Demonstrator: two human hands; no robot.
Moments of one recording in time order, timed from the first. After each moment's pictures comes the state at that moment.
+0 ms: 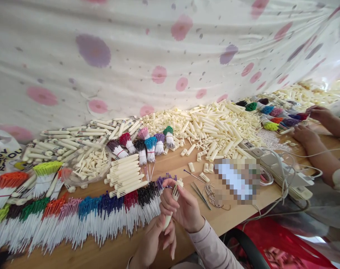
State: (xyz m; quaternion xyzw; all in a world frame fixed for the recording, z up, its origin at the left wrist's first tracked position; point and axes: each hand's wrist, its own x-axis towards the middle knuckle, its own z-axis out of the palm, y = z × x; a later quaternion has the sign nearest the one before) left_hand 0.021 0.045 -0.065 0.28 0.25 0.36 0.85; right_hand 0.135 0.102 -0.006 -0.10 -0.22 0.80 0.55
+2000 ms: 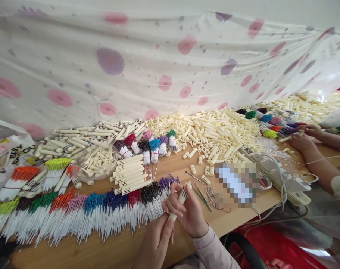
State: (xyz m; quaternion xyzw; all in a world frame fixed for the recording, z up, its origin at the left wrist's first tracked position) left_hand 0.008 0.031 -0.038 0.58 0.48 0.34 0.57; right_hand 0.133 0.089 -0.005 -0.16 -0.23 0.78 0.56
